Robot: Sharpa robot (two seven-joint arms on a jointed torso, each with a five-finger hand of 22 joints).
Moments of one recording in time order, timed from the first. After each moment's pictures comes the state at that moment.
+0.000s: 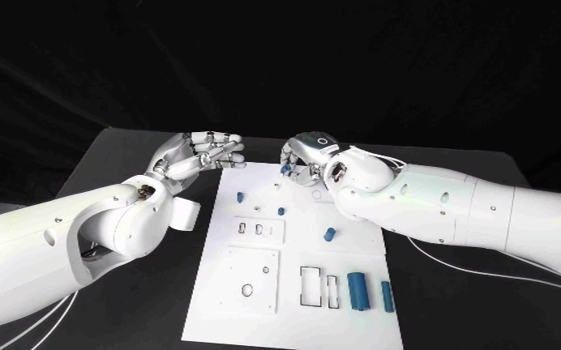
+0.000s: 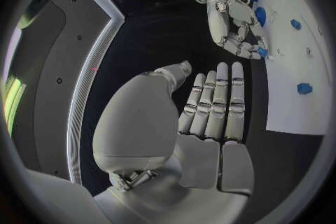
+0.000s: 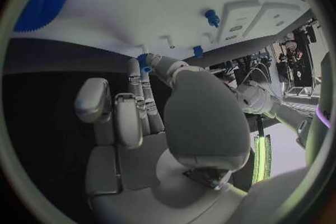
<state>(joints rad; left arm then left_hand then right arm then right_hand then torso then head) 1.20 -0.96 -0.02 1.67 -0.09 -0.31 0.43 1.42 -0.18 0.54 0.15 0.06 0.88 0.22 0.25 0.16 1.03 0.18 0.09 0.06 1.03 0.13 0.31 0.24 0.17 0.90 0.23 0.37 0.15 1.30 -0.53 -0.16 1.30 -1.63 -0.45 -0.22 1.34 -0.20 0.61 0.09 0.16 1.06 0.11 0.32 0.28 1.31 0.05 0.08 0.16 1.47 -0.03 1.42 1.20 0.11 1.29 0.08 1.25 1.07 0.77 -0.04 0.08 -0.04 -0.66</state>
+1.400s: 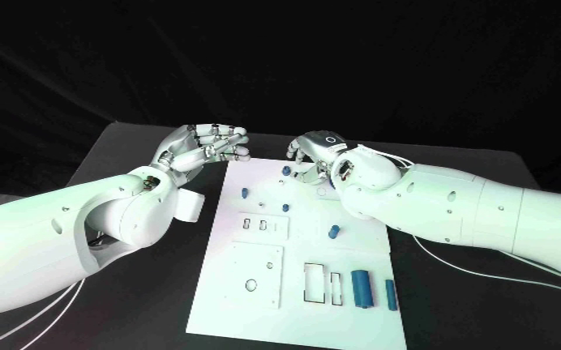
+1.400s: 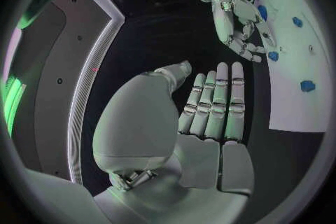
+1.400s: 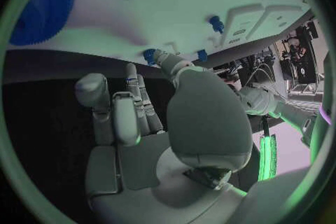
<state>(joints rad) 1.22 -0.96 -0.02 1.67 -0.08 -0.30 0.43 1.42 -0.18 0.54 0.15 0.06 0.88 0.22 0.25 0.16 1.03 0.18 0.09 0.06 1.03 0.13 0.31 0.24 0.17 0.90 0.23 0.37 0.15 1.29 -0.53 -0.16 1.29 -1.61 -0.44 -0.23 1.28 -0.28 0.45 0.12 0.16 0.86 0.17 0.20 0.38 1.15 0.10 0.09 0.14 1.47 0.01 1.40 1.11 0.12 1.23 0.12 1.16 0.99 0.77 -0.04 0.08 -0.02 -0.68</state>
